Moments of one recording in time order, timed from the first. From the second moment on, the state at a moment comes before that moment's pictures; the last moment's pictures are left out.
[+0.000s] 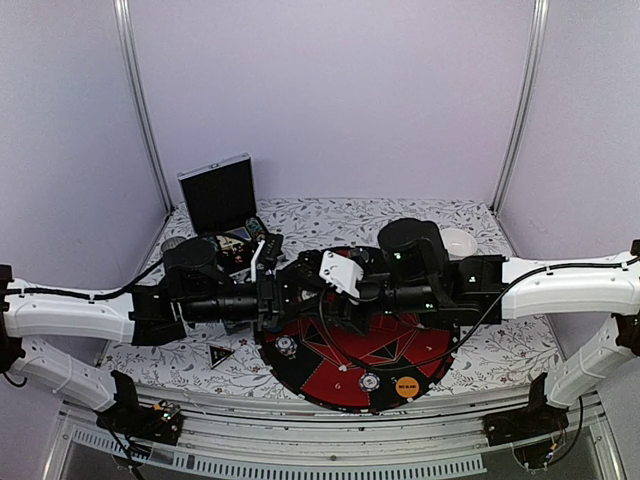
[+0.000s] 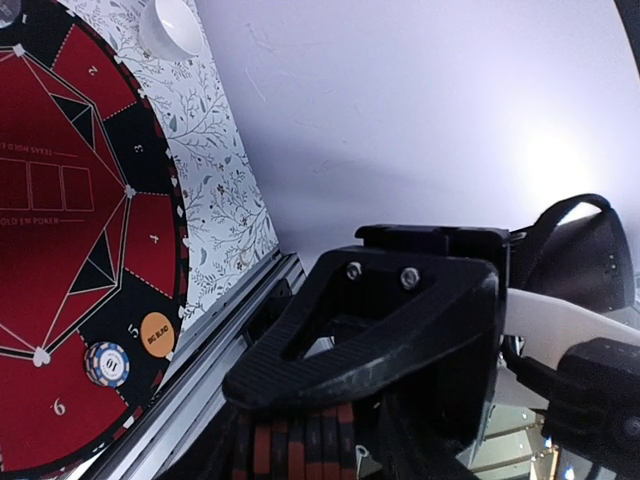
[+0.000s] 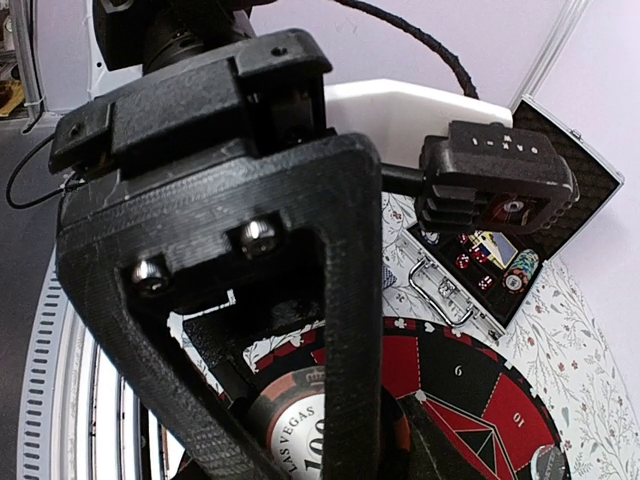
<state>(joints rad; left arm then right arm) -1.05 1.21 0.68 0.41 0.29 -1.16 1.19 1.47 1.11 -0.04 -0.06 -0.31</state>
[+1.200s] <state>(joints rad) -0.99 1.33 0.55 0.63 0.38 -1.25 1.17 1.44 1.03 -0.08 -0.06 -0.22</state>
